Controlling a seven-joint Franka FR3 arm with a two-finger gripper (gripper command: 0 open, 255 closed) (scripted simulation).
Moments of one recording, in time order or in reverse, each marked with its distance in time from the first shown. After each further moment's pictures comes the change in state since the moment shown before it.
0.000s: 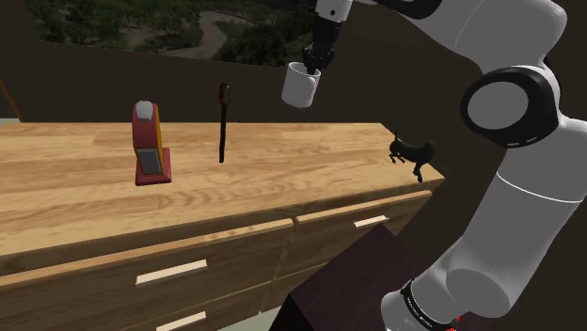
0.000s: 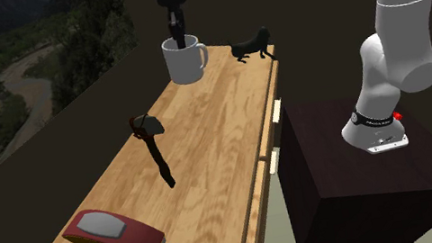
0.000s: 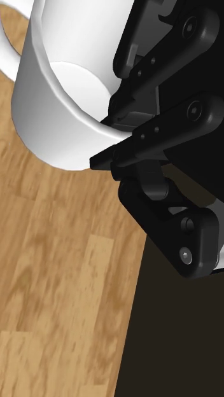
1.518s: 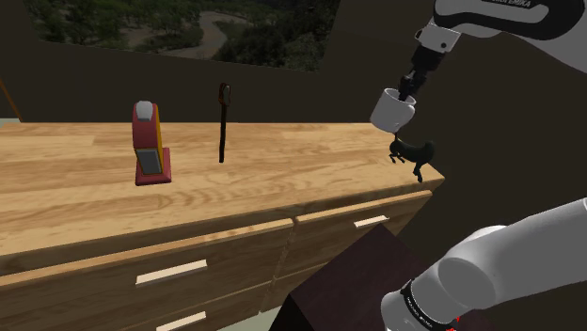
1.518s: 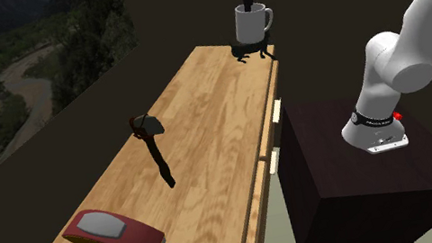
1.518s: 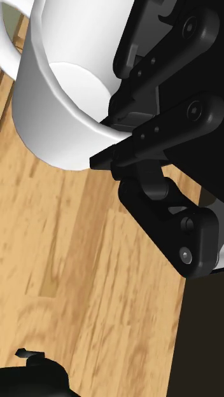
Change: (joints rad) arm -0.199 -0.558 -0.209 -0.653 -0.086 0.106 -0.397
